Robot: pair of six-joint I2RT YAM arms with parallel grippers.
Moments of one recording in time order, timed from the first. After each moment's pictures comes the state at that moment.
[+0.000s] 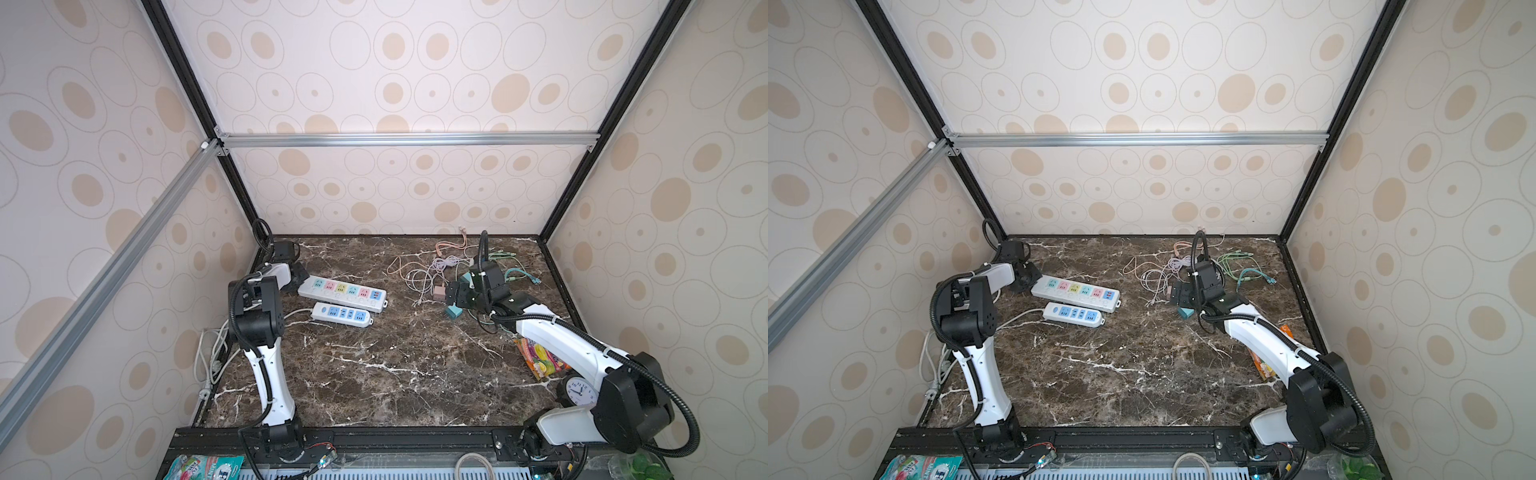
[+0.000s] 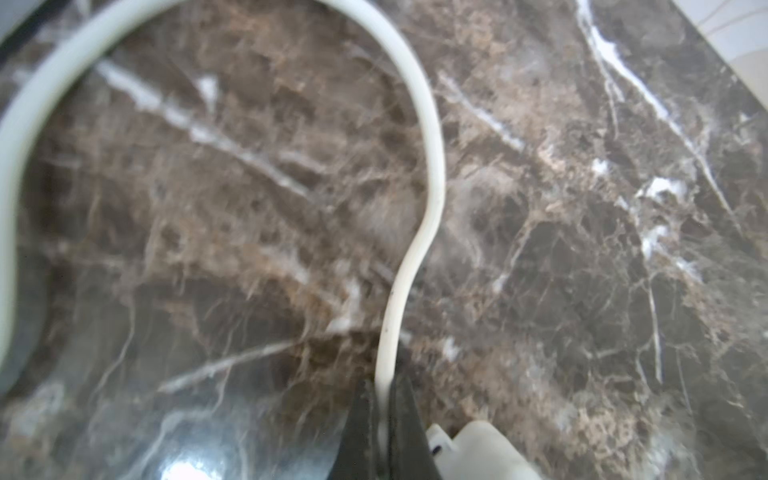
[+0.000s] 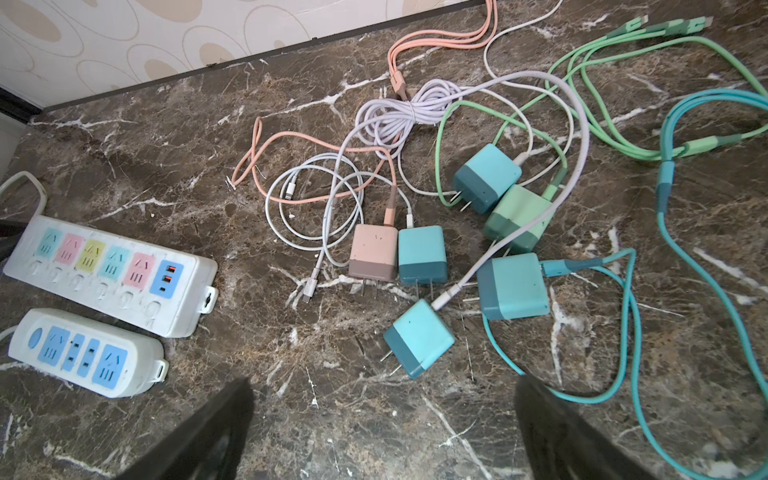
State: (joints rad) left arm 0.16 2.11 1.43 -0.31 -0.06 -0.53; right arm 0.46 1.39 1.00 -0.37 0.16 0.49
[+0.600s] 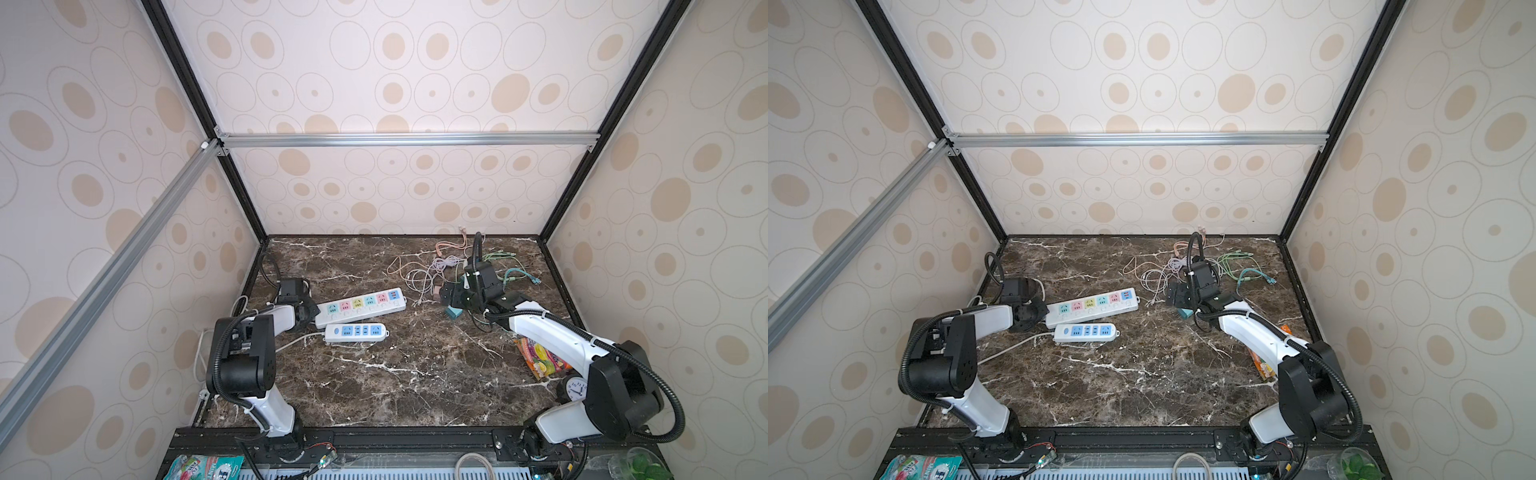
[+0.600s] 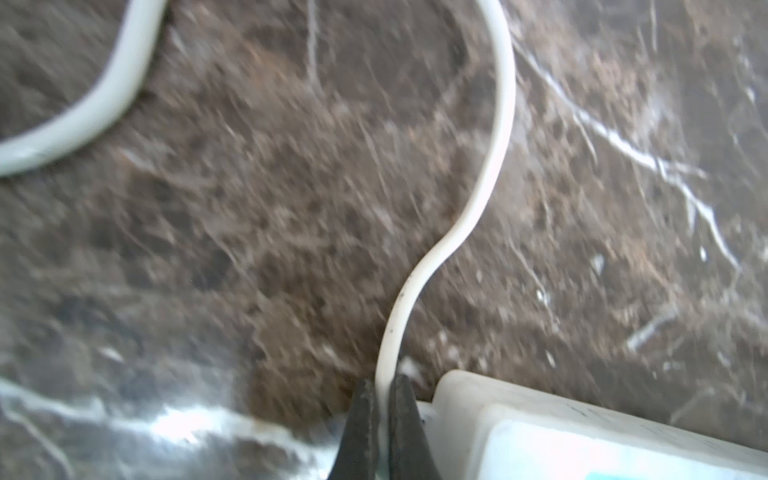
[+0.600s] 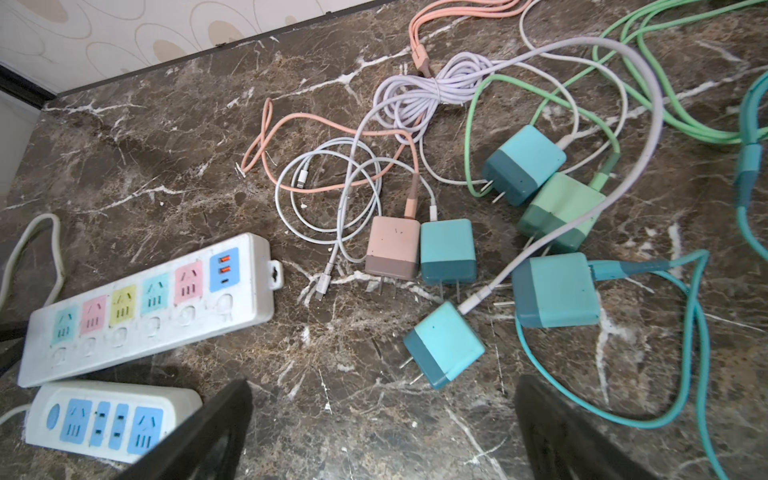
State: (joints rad) left arm 0.03 1.67 0.80 -0.13 0.00 -0.59; right arm 0.46 1.47 1.00 -0.29 0.08 0.49
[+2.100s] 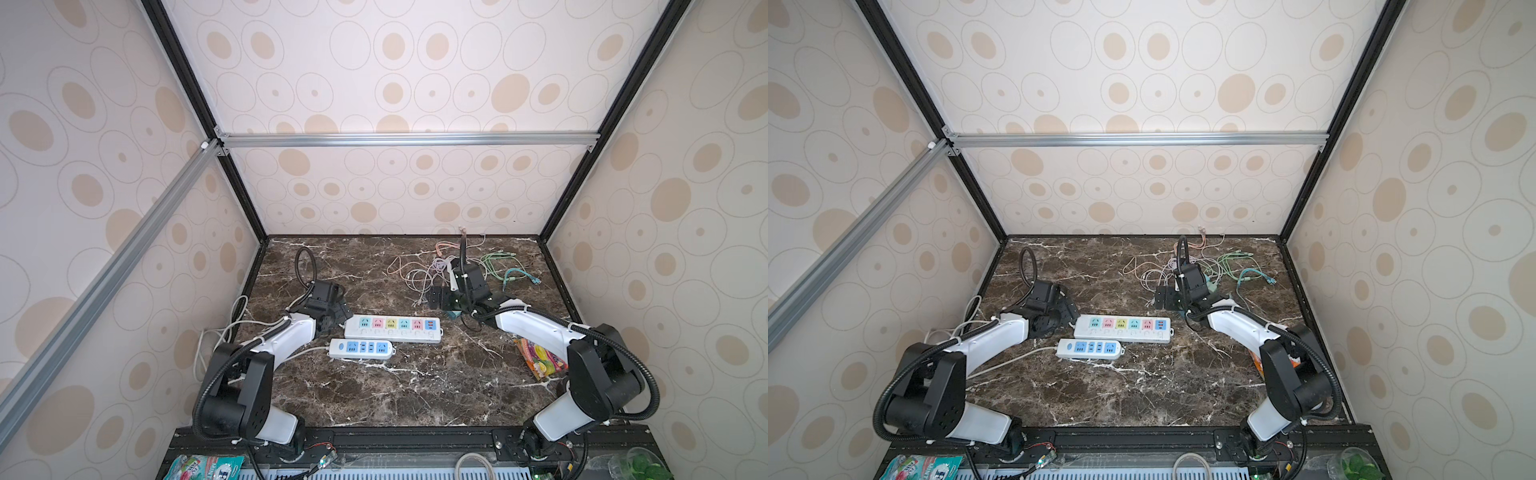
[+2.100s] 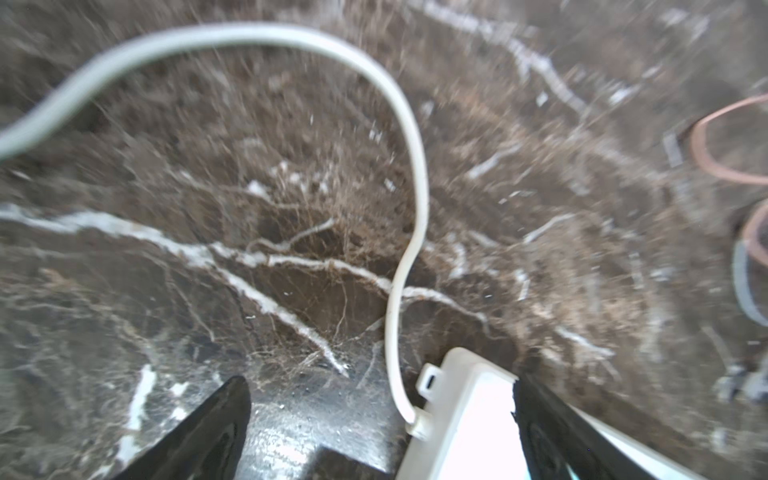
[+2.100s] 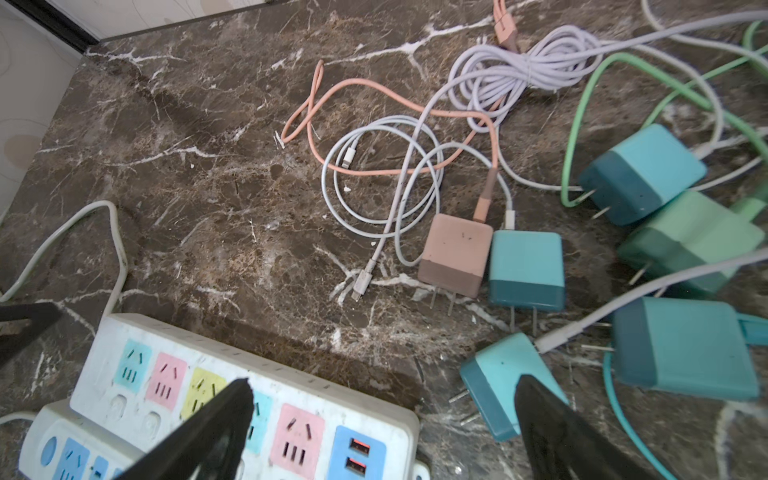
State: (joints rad) left arm -0.26 1.41 0.78 -0.32 -0.19 -0.73; right arm 0.49 1.56 0.99 -0.18 0.03 0.42
